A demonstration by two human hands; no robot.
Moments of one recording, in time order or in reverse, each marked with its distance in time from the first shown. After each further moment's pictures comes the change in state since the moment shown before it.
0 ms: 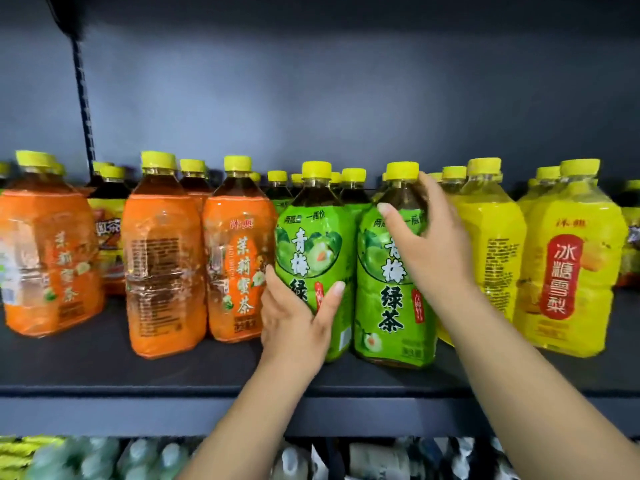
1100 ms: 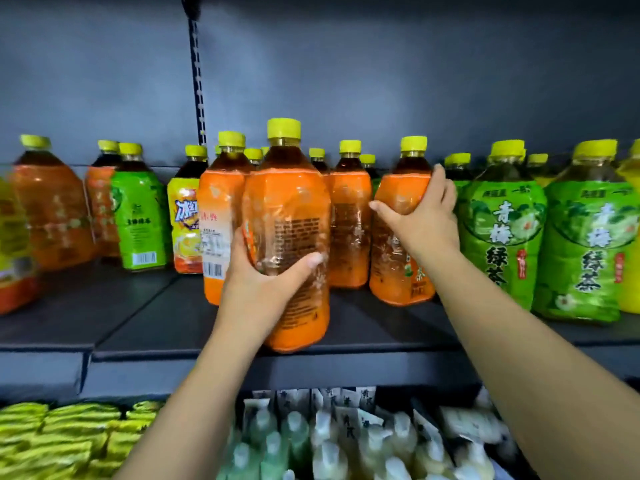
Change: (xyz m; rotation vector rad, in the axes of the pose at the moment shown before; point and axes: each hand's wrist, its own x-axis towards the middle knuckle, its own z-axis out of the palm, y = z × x) left_hand 0.071 -0.118 -0.248 -0.232 -0.039 0.032; right_hand -0.045 -0.136 0.173 -0.255 -0.112 0.263
